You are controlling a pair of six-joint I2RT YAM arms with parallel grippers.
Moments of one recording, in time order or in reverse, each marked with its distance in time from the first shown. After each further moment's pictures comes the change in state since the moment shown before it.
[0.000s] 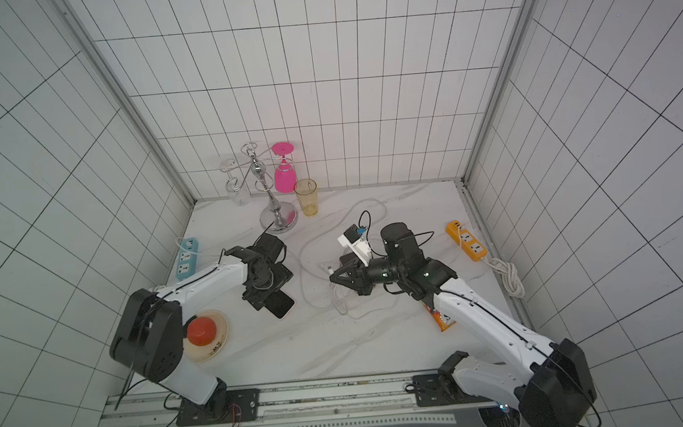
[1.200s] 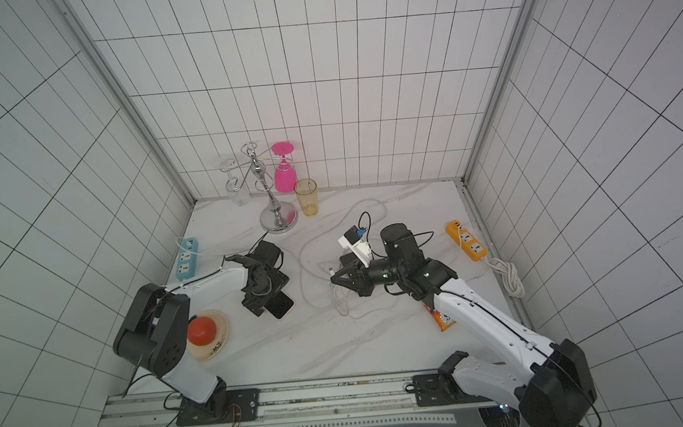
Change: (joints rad) left arm 0.047 0.000 -0.136 0.143 -0.002 -0.064; right arm 0.000 -0.006 -0.006 -0.023 0.011 -0.008
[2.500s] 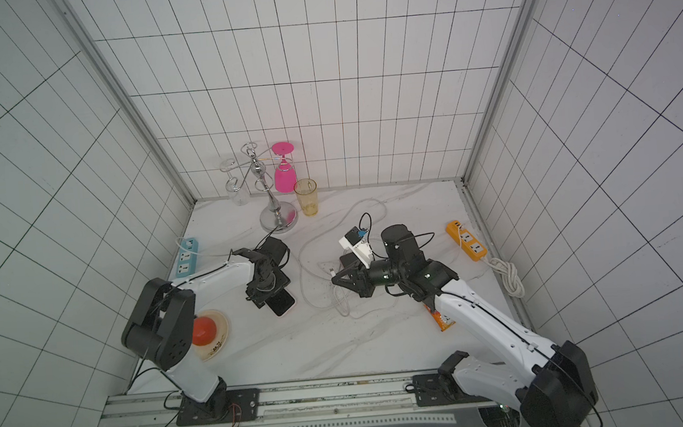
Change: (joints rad) left arm -0.051 -0.002 0.097 -0.090 -0.073 0.148; right arm 0.000 -0.008 -0.005 -0.010 0.009 0.004
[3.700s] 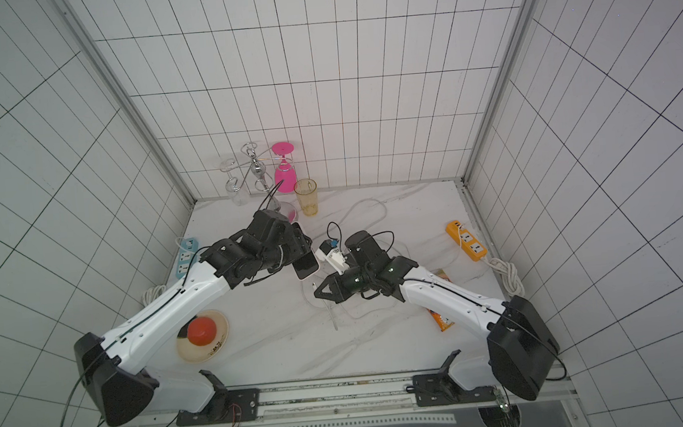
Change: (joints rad) left arm -0.236 -0.256 0.302 0.012 0.016 0.156; right arm 0.164 0.263 0.090 -0.019 0.100 0.172
